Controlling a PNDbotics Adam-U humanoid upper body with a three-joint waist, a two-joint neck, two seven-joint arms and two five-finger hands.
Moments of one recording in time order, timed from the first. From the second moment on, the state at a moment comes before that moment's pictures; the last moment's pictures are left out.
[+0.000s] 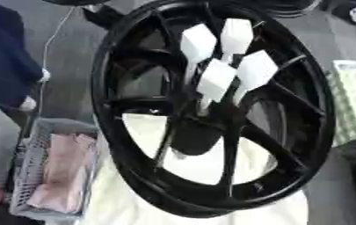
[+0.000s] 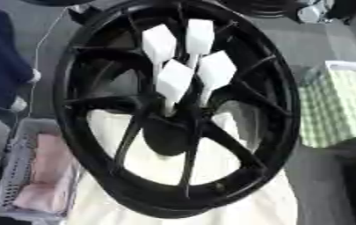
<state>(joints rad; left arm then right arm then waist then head) -0.19 0.31 0.00 -1.98 0.34 -0.09 0.05 -0.54 -1.29 0.04 -1.99 0.13 0.37 0.67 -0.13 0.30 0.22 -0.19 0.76</state>
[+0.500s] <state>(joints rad) -0.19 0.31 0.00 -1.98 0.34 -0.09 0.05 -0.53 -1.29 0.05 -1.99 0.12 0.36 0.68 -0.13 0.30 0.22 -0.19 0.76</state>
